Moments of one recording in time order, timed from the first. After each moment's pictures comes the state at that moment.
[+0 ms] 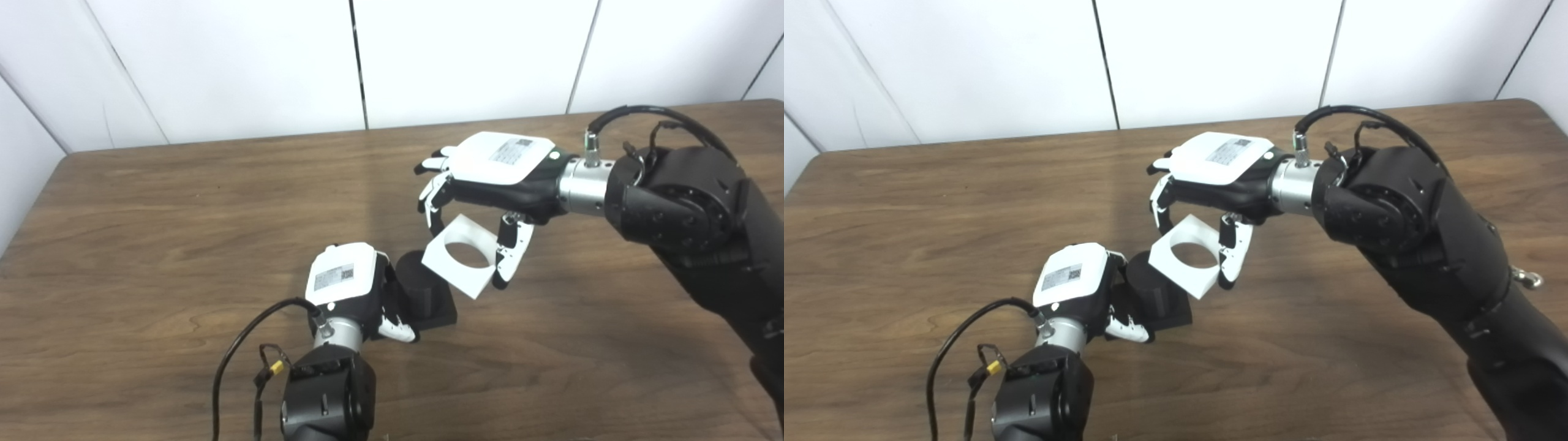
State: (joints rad) left arm -0.06 -0.16 -0.43 -0.42 1.64 0.46 -0.73; right arm -0.67 -0.55 0.38 -0.53 -0.60 0.19 1.00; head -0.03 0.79
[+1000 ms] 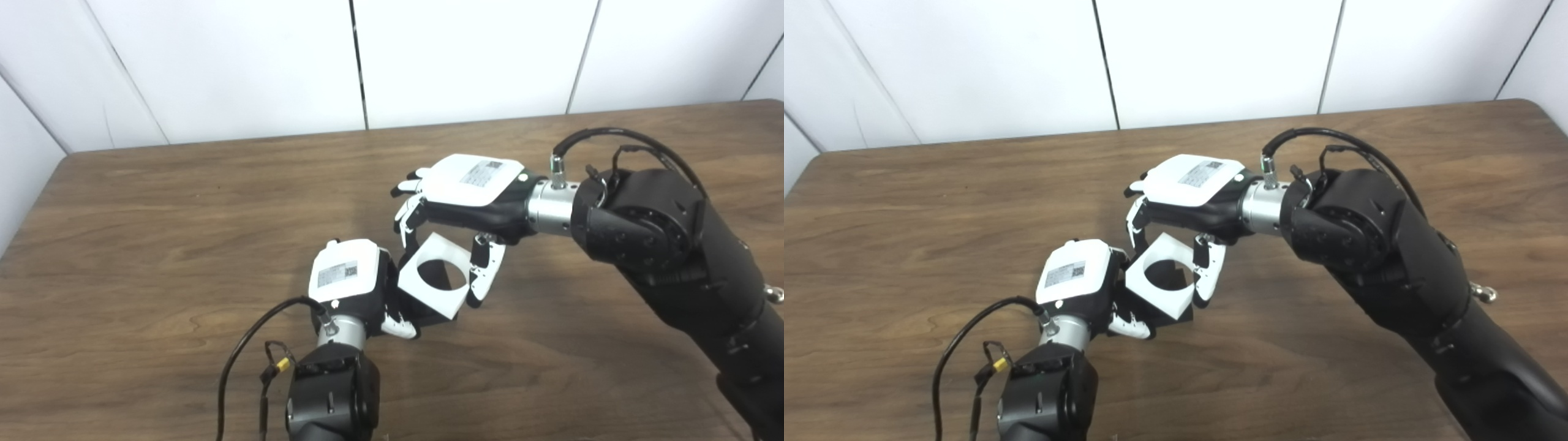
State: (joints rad) left arm -0.07 -0.16 -0.45 -0.40 1.66 0.46 -0.71; right arm -0.64 -0.46 0.42 -0.52 -0.66 0.17 1.01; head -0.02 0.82
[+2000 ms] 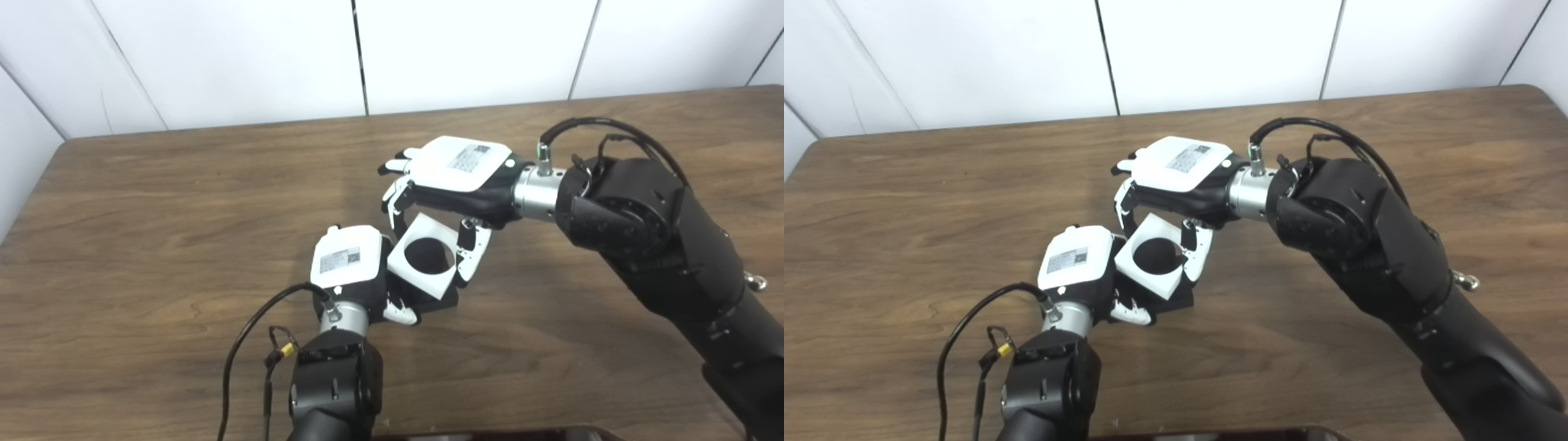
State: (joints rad) left arm -0.07 -0.16 -0.47 -0.40 1.68 0.46 -0.72; right arm -0.64 -0.43 0.43 -0.45 -0.69 0.10 0.94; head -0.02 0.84
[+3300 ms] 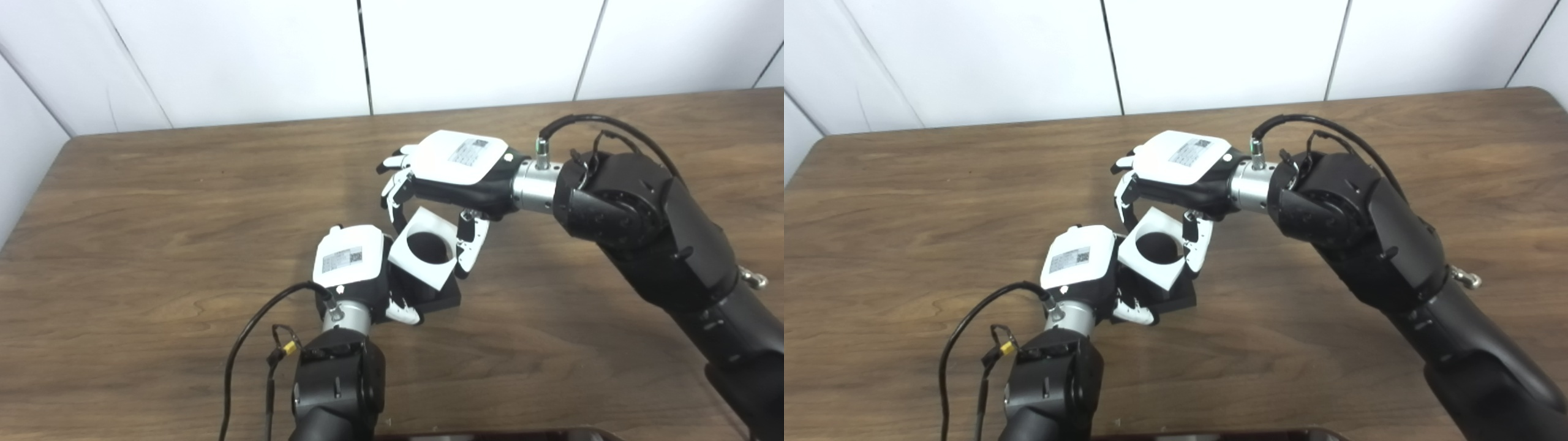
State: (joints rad) left arm -0.08 -0.16 -0.47 -0.40 1.67 0.47 -0.71; right arm -0.64 -0.43 0.44 -0.34 -0.64 -0.02 0.84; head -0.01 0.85
